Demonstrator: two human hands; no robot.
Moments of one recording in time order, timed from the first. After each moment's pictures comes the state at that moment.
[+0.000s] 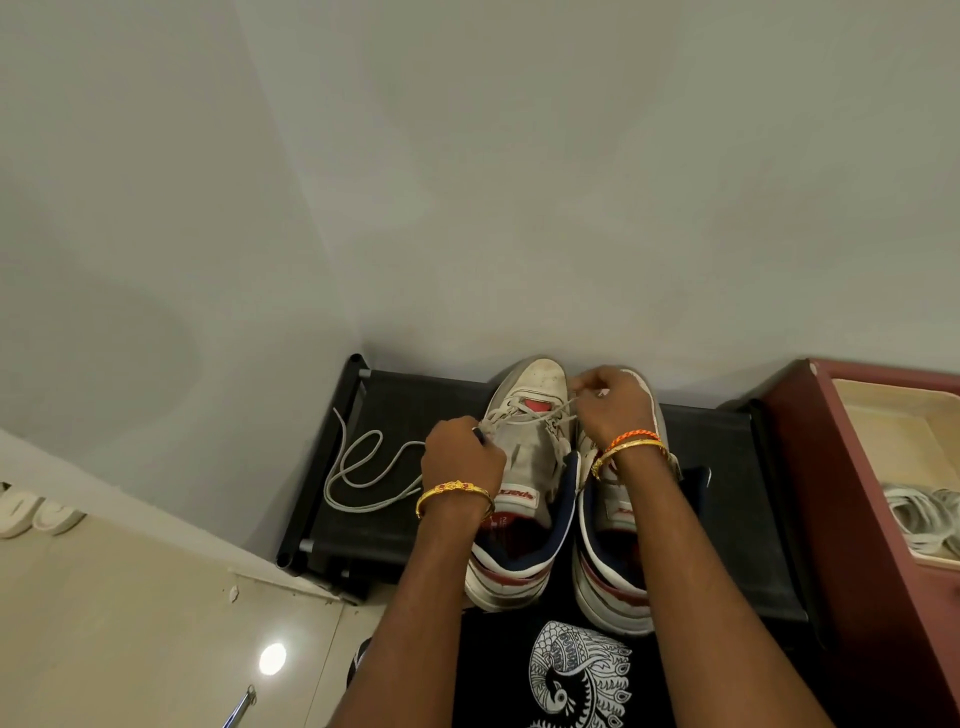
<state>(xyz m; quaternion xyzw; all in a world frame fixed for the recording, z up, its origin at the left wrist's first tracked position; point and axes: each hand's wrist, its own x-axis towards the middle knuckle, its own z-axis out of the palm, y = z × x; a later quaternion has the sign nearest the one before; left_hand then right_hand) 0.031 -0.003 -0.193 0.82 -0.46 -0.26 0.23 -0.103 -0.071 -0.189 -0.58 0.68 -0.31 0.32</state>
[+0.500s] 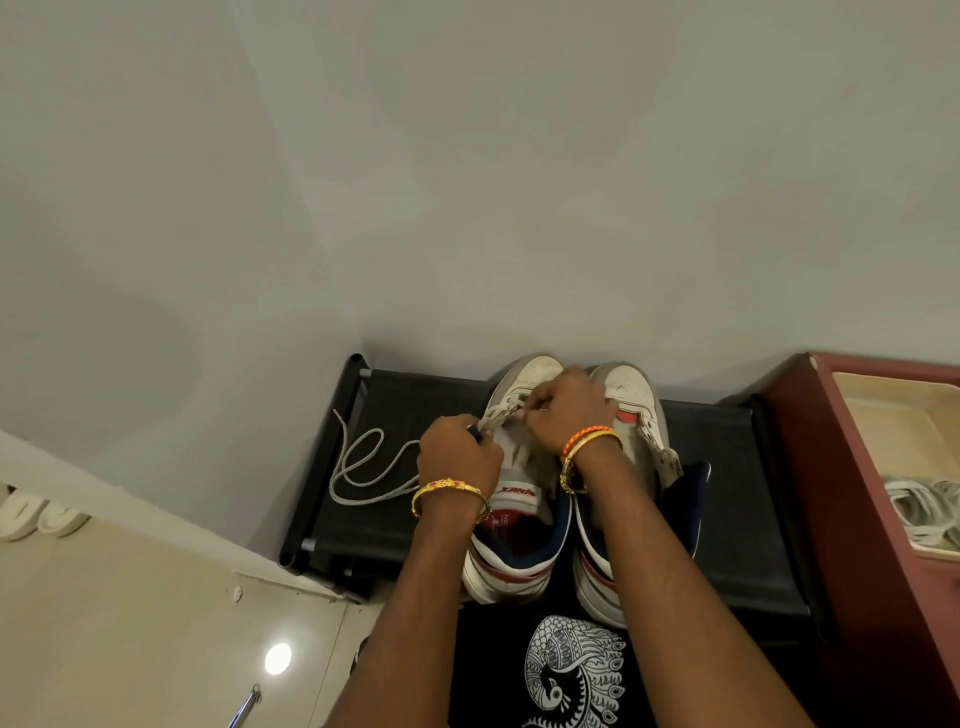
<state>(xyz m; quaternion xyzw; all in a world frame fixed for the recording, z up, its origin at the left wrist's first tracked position) 0.032 0.003 -0.189 0.80 -0.46 -0.26 0.29 -0.074 -0.065 -0.189 -0.71 0.66 -0.10 0.23</state>
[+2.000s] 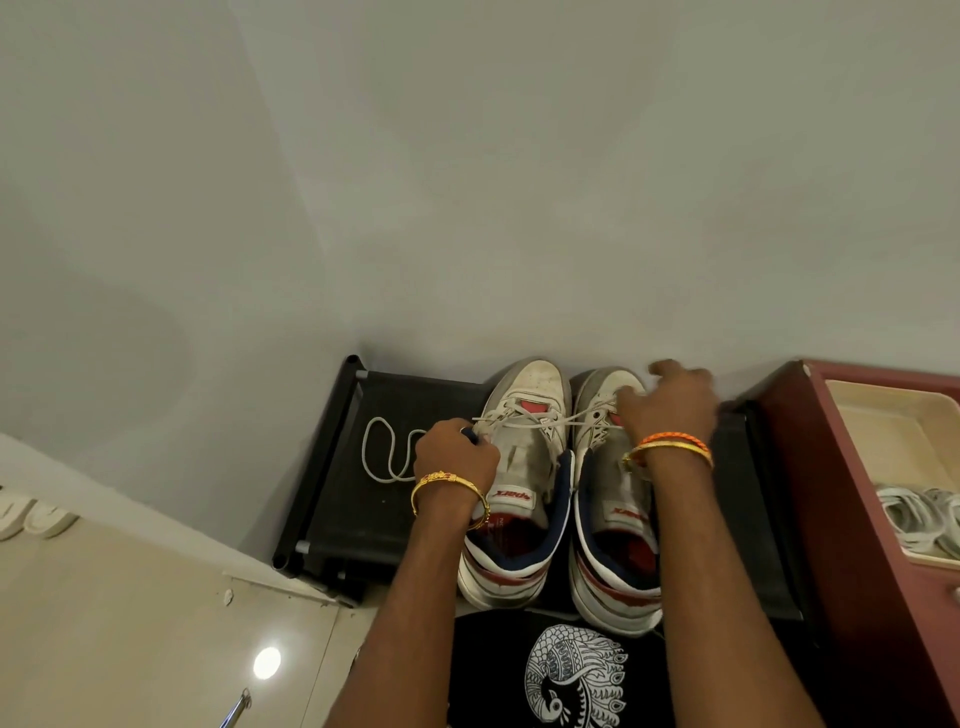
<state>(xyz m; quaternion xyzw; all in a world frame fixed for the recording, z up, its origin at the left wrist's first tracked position) 0.033 0.002 -0.179 0.81 -0.42 -0.32 0.25 -0.133 -0.065 -0.170 -0.55 0.78 -0.27 0.16</state>
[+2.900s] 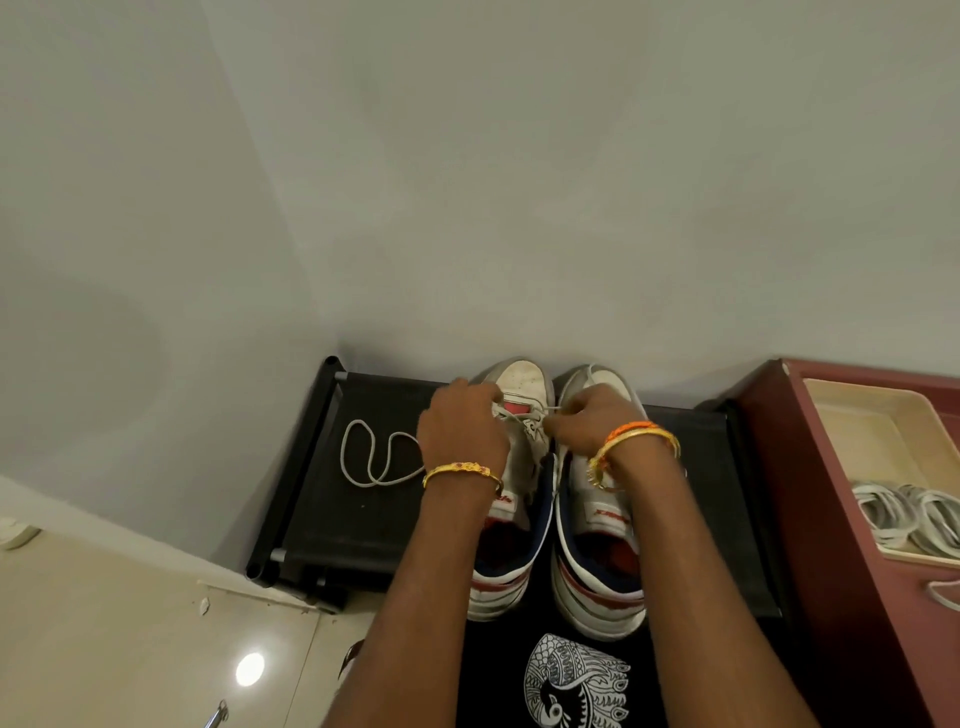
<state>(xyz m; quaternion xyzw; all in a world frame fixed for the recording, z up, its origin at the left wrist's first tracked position) 0.017 -0.020 -0.172 0.77 -0.59 -0.15 0.20 -0.111 -0.055 -0.152 -0.61 0.70 -0.06 0.36</state>
